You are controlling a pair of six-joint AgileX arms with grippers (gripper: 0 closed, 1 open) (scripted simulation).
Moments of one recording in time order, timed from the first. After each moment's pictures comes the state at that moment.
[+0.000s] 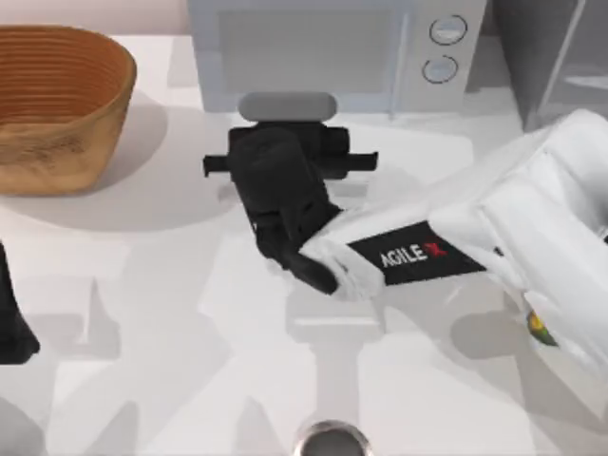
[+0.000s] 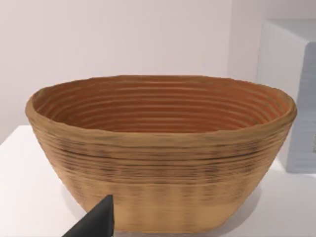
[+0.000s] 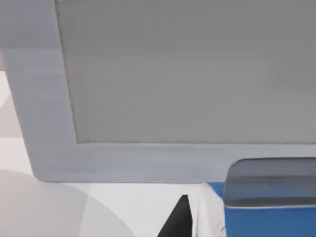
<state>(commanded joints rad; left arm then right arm) 0.00 0.00 0.00 0.00 0.00 0.00 0.80 2.42 1.49 0.63 0.81 0.23</state>
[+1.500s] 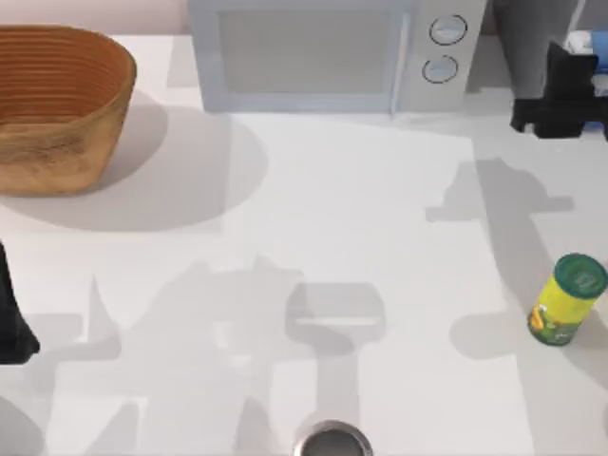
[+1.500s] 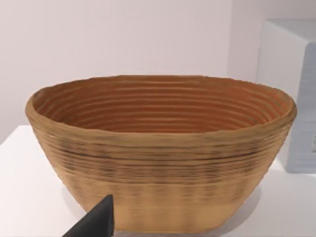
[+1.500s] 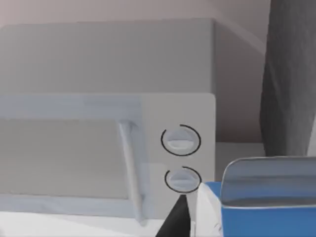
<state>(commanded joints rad) 0.00 0.00 0.00 0.00 0.00 0.00 0.42 1.17 0.70 0.25 0.29 0.15</state>
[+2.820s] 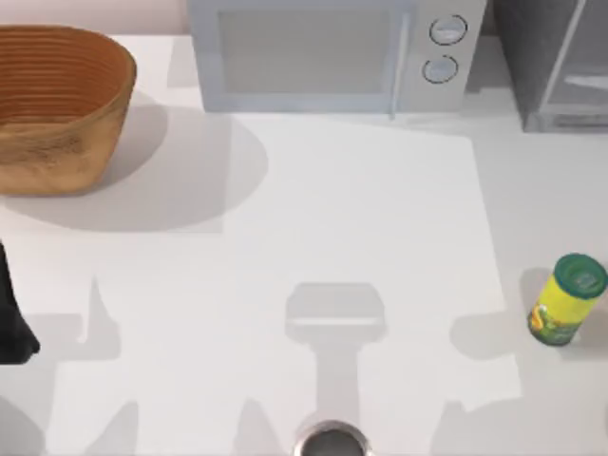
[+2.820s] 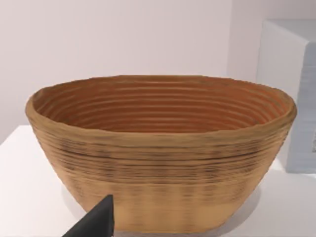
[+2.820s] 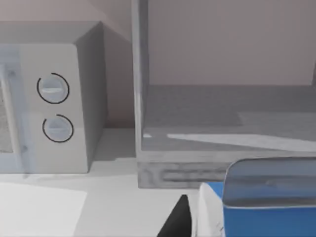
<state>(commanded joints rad) 0.00 0.00 0.00 0.00 0.00 0.00 0.00 0.01 0.01 0.01 0.00 0.00</state>
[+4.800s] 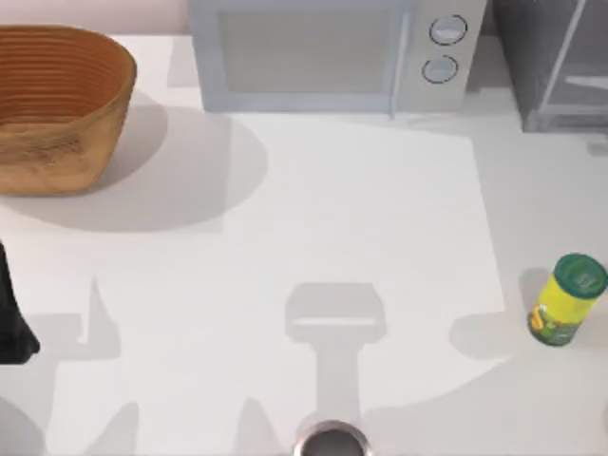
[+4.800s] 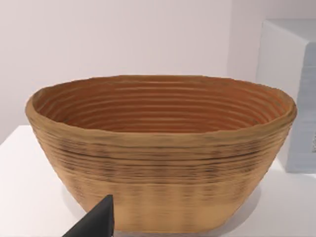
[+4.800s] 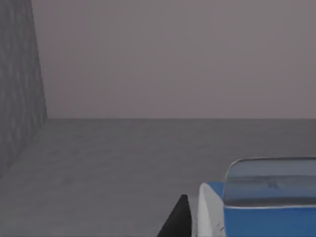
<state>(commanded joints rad) 0.00 0.00 0.00 0.00 0.00 0.00 -0.27 2.17 0.97 1.20 -0.26 0.02</state>
